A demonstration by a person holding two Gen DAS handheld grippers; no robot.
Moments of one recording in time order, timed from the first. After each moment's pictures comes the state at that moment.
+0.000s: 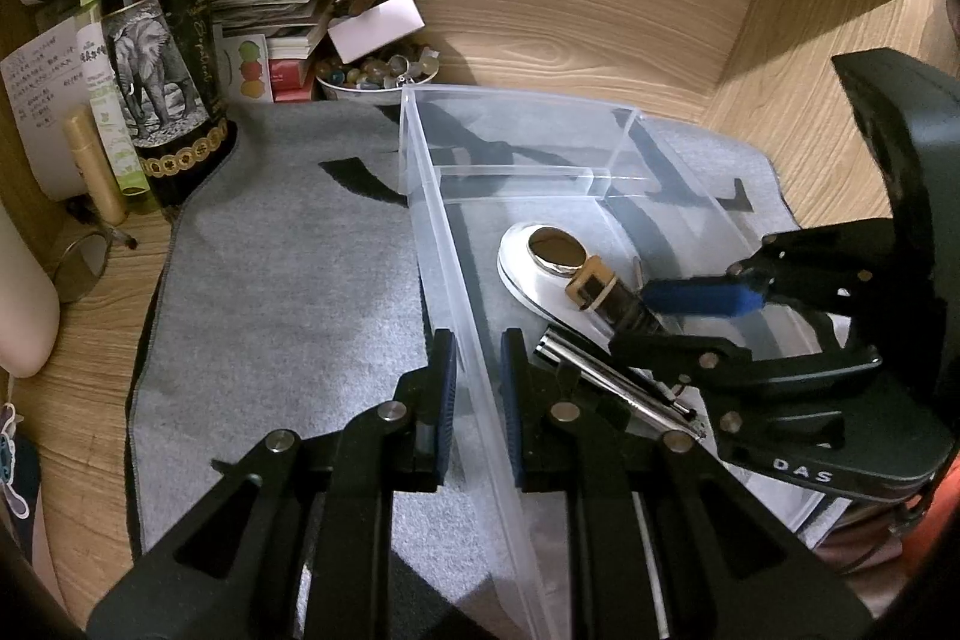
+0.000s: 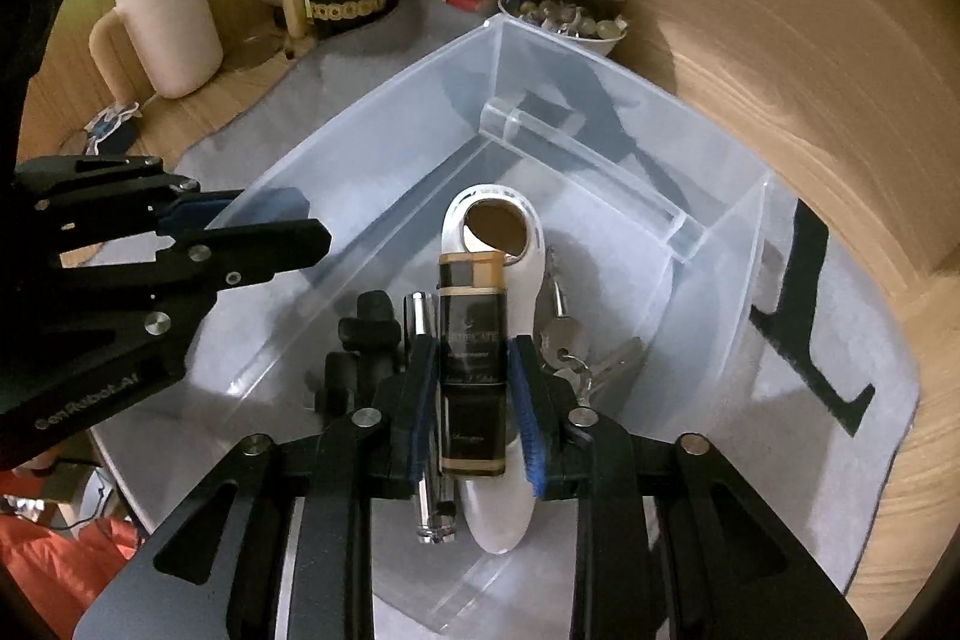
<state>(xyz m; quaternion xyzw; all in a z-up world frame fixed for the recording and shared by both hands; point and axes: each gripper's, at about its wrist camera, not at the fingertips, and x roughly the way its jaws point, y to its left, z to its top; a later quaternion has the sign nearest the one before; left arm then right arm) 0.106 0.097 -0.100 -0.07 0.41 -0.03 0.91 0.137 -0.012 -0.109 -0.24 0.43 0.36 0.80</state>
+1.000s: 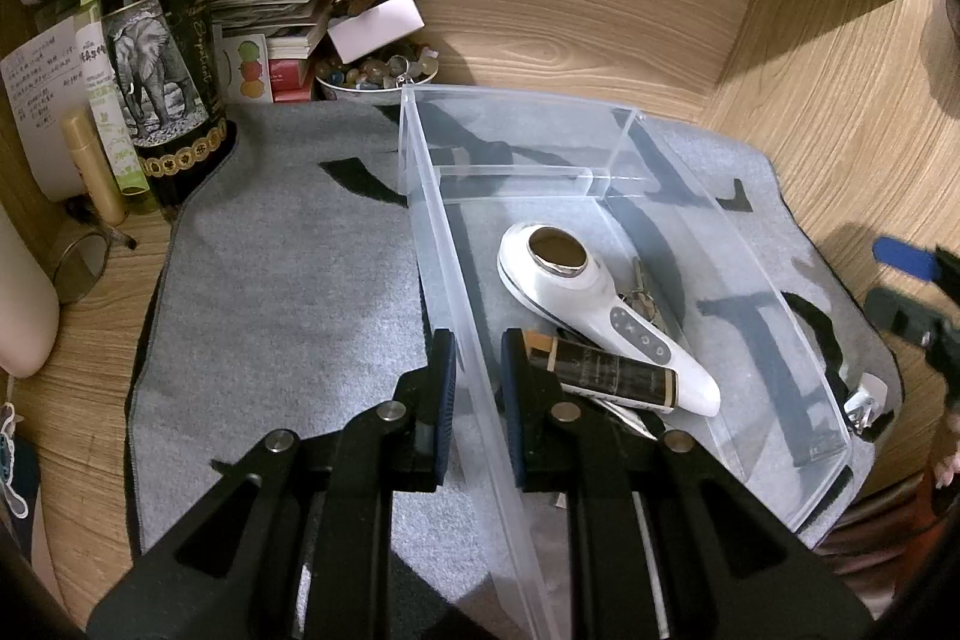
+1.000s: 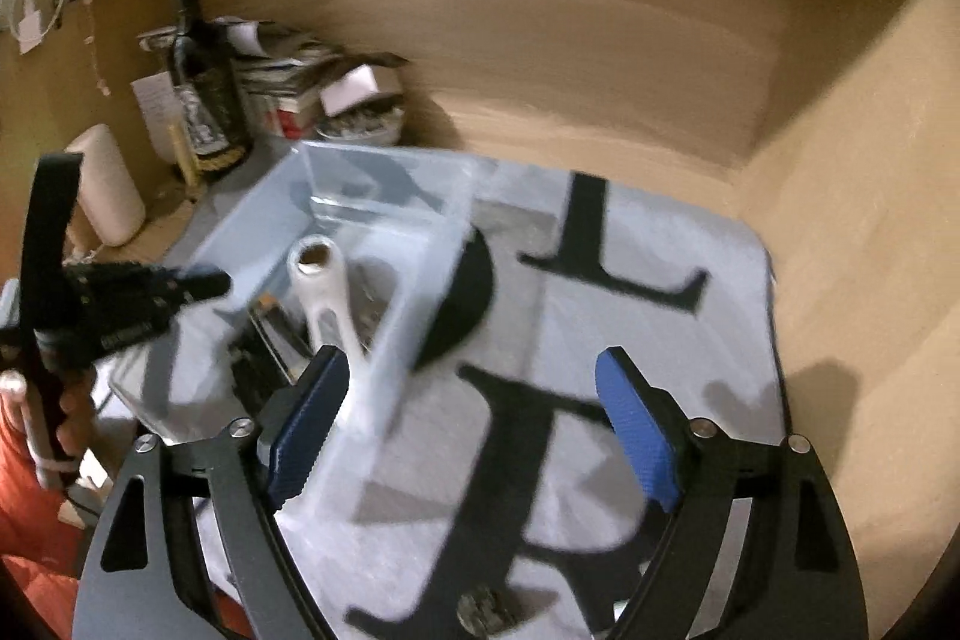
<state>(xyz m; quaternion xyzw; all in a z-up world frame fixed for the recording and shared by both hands) 0.107 0.096 -0.101 -0.07 0.41 -0.03 0.91 0.102 -0.144 -0.063 -0.10 0.37 0.22 0.90</state>
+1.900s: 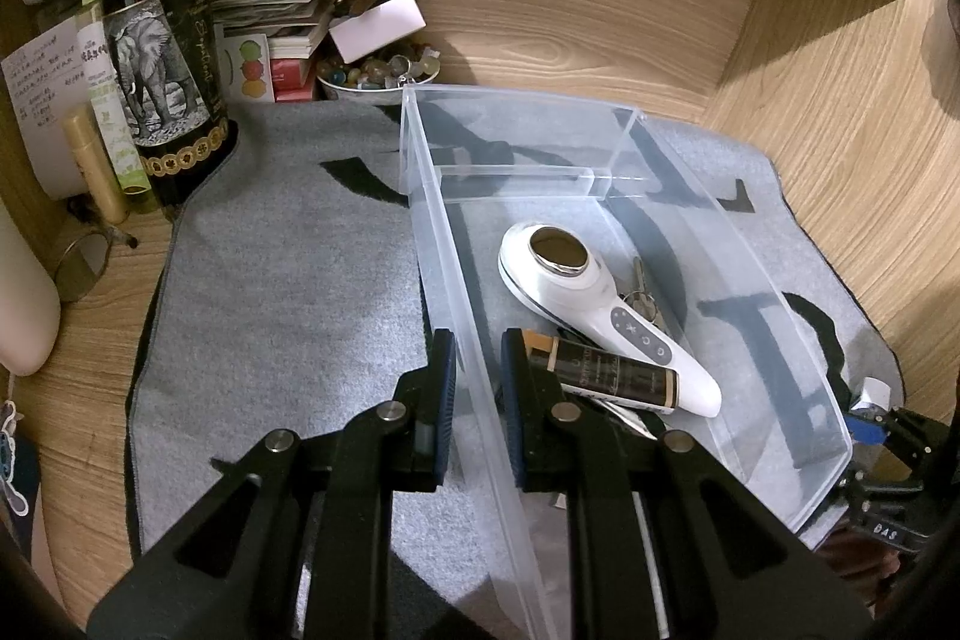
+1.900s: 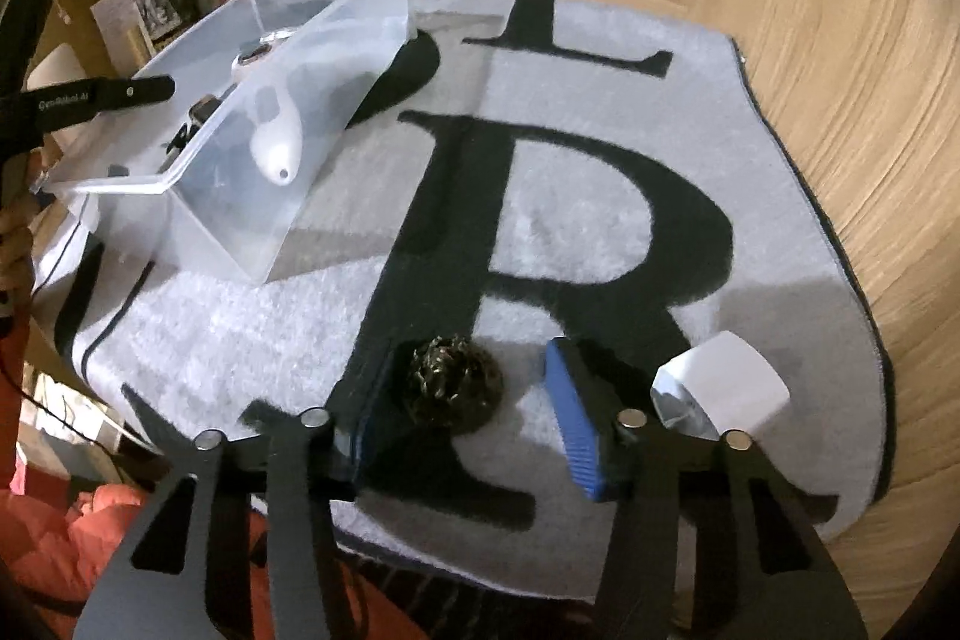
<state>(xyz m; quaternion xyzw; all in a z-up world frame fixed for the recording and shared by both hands) 0.106 0.098 -0.101 -0.08 0.41 -0.03 0.91 0.054 -0.191 -0.151 -0.07 0.45 0.19 0.87</state>
